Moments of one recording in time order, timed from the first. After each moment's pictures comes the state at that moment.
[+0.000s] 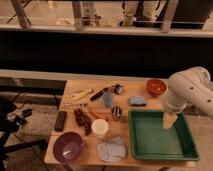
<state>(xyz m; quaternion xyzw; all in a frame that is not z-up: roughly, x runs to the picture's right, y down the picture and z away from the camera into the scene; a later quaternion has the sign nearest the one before) 0.289 0.114 0.679 -0.28 0.02 0.02 0.96</state>
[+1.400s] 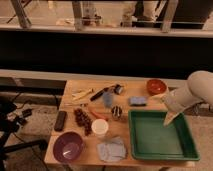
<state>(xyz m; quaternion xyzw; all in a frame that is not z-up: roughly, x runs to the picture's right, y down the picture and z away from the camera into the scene) 0.260 0.103 0.677 -0.19 -0.24 -0.22 0.93</state>
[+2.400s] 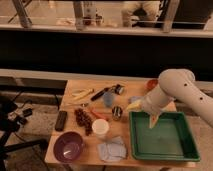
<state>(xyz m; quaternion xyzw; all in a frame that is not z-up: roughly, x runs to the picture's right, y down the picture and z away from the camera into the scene) 0.160 0.129 0.658 -0.21 -0.32 -0.44 0.81</state>
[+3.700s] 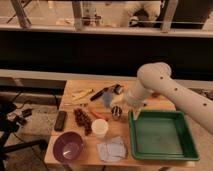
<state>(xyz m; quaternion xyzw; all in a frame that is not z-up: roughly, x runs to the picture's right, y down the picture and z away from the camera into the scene) 0.073 0.095 0.692 -0.18 -0.33 -0.49 0.79</state>
